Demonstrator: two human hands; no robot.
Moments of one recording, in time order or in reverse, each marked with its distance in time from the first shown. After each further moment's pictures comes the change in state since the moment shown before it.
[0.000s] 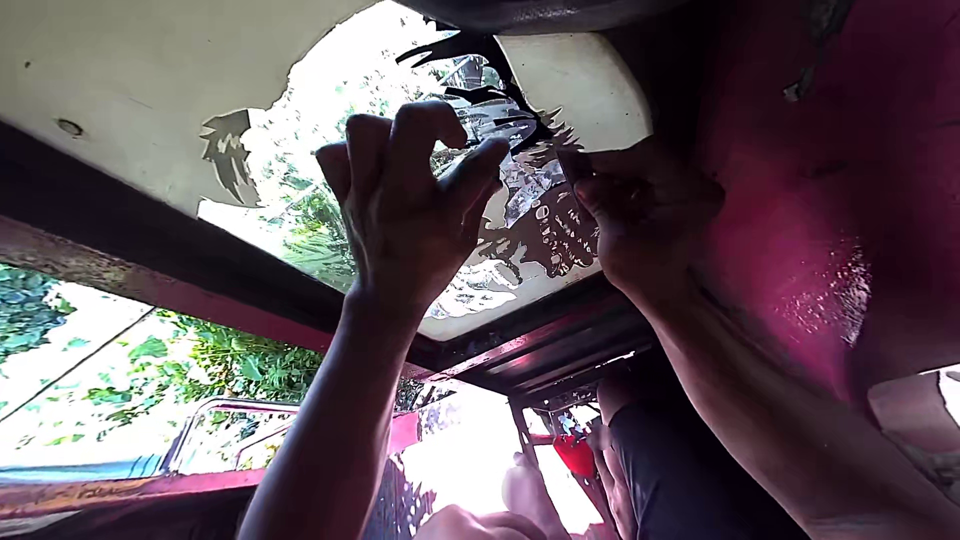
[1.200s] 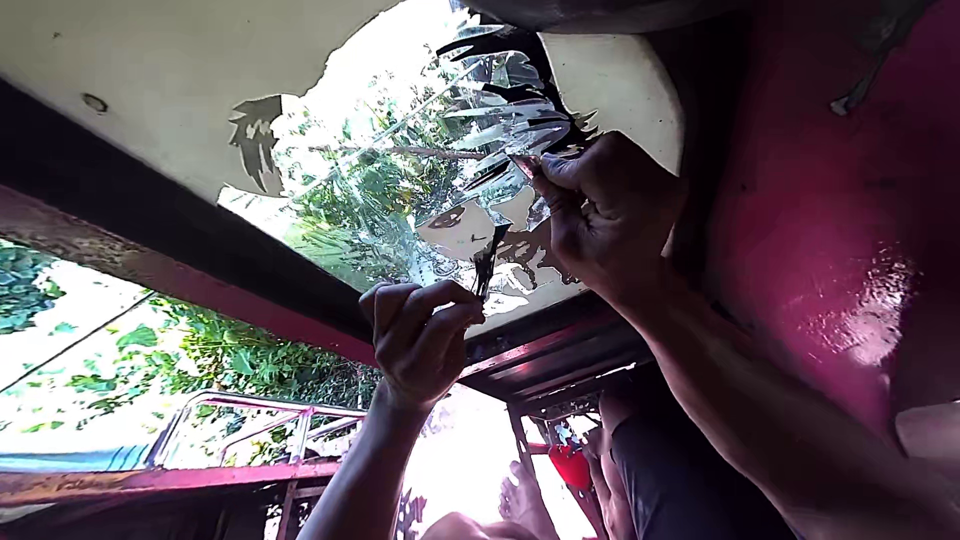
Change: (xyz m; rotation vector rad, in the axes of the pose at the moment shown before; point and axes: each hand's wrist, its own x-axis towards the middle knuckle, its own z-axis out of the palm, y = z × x) left_hand -0.117 0.023 -0.010 -0.345 0.140 -0.170; right_hand 0.013 -0.005 0.039 -0.389 -0.060 -0.346
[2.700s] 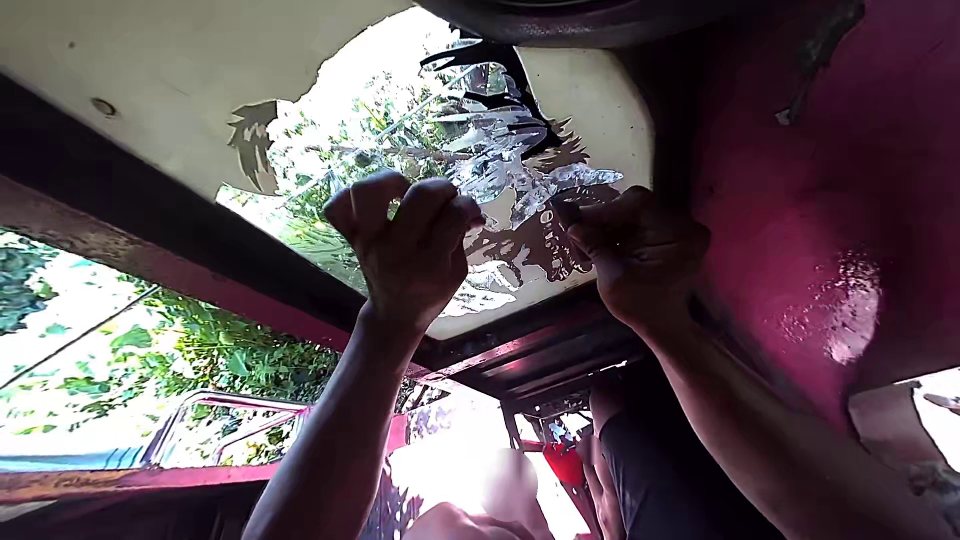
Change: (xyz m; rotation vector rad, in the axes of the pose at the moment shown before) left_hand 0.082 -0.016 0.018 0.304 0.013 0.177; right_hand -0.034 0.000 -0.046 0.453 -0.051 0.389
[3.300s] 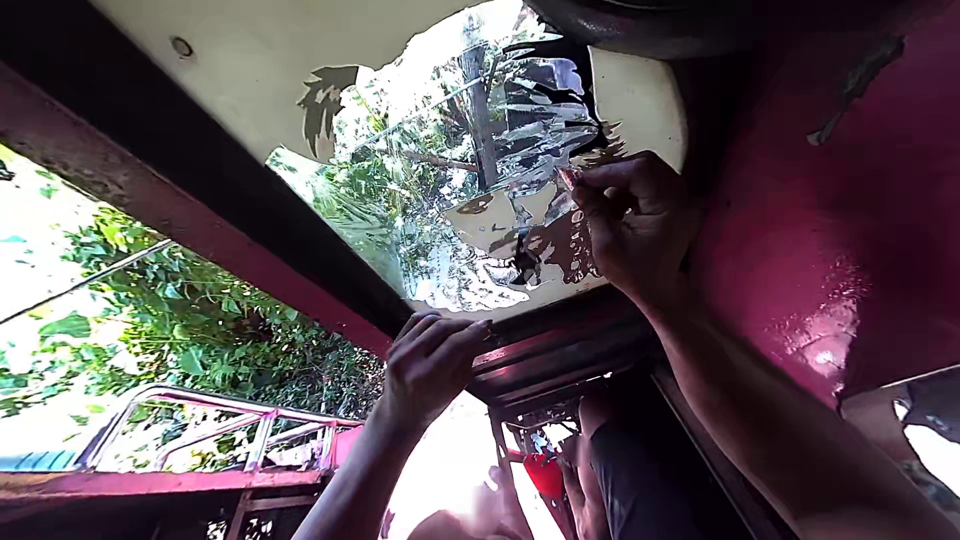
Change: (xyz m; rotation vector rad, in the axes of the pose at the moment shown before) left_hand -0.129 0.034 -0.041 -0.437 -0.152 -0.285; right_hand 0.030 0.011 0.020 -0.312 -0.078 -0.227
